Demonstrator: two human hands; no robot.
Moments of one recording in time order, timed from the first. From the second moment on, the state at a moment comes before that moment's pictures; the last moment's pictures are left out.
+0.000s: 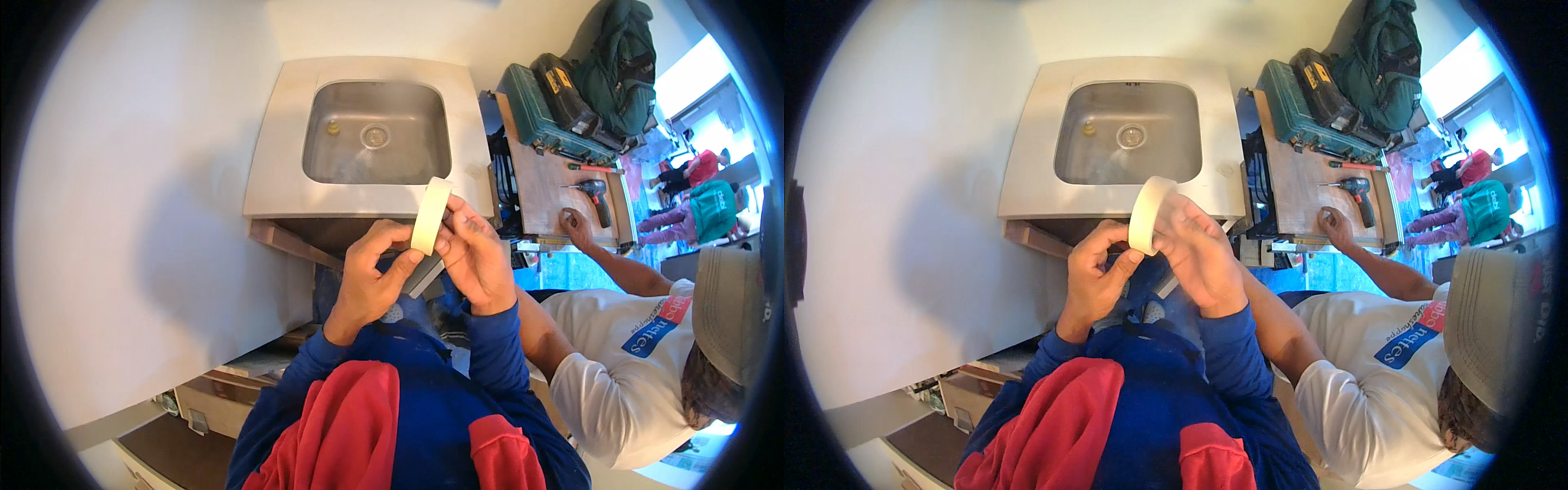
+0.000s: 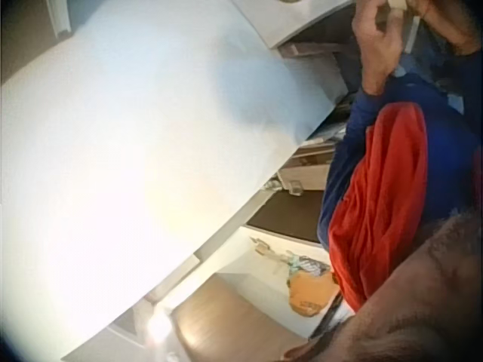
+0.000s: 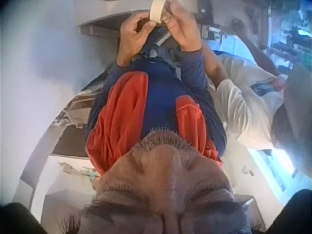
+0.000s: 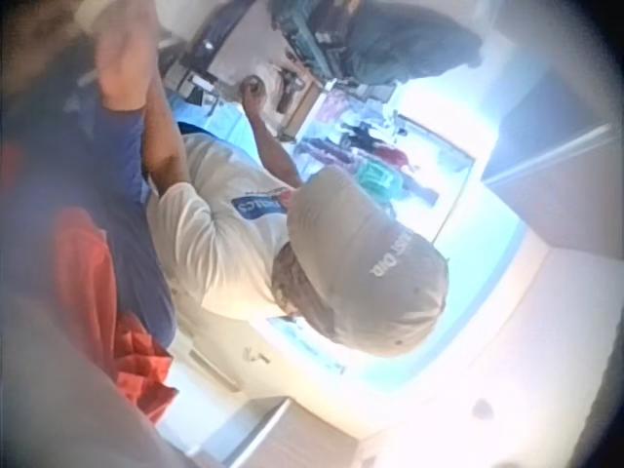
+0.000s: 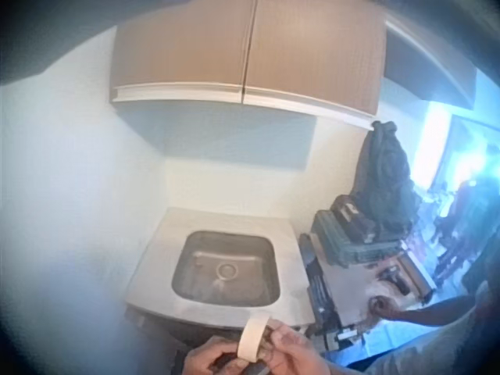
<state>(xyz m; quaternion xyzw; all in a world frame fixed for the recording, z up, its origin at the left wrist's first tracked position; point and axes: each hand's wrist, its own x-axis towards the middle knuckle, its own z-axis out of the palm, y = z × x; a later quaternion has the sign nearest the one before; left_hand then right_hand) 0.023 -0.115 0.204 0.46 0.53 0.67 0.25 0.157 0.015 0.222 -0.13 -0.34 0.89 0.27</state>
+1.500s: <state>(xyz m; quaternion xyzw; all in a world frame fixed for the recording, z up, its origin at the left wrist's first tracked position) 0.087 -0.202 0.134 0.35 0.66 0.64 0.18 0.231 -0.111 0.136 -0.20 -0.83 0.41 0.31</state>
